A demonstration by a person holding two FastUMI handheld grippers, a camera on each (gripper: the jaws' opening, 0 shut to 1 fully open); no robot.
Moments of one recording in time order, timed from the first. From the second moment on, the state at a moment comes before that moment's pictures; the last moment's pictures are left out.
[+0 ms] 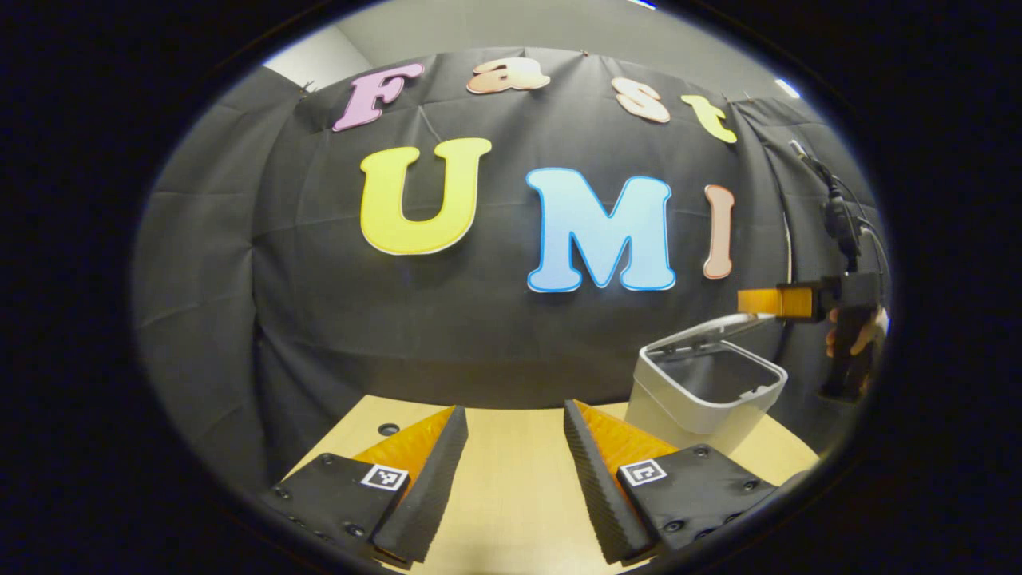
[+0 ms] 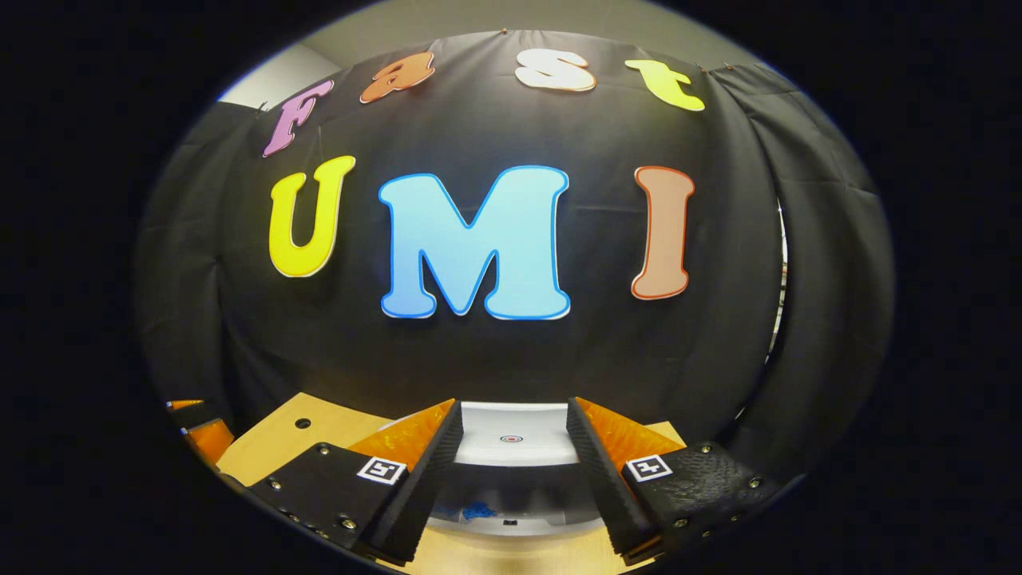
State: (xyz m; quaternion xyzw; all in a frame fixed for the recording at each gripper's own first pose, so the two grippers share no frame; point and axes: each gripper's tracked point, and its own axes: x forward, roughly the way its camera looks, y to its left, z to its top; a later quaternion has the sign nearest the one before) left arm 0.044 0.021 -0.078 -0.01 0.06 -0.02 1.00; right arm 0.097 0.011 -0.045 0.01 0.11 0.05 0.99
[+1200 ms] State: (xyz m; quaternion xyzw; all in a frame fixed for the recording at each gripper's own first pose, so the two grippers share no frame) left arm 0.030 0.031 -0.071 -0.01 0.05 -0.01 1.00; right arm 0.070 0.015 -0.120 0.01 0.15 0.04 0.99
